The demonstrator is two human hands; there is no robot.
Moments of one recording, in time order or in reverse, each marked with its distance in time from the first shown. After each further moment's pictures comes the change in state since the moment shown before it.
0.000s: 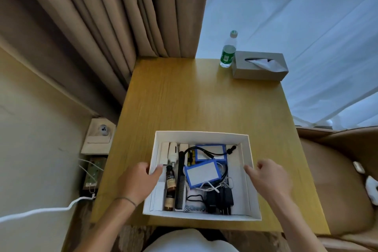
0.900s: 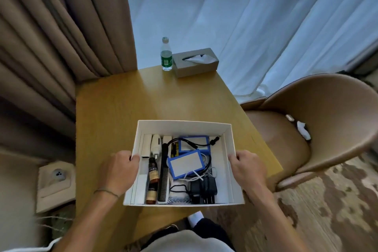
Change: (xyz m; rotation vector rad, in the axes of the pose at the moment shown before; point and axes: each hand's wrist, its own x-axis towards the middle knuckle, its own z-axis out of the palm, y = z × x) left_hand 0.022 0.056 -0.043 0.098 -0.031 0.377; right_hand -0.091 0.011 -0.020 0.219 0.173 0.166
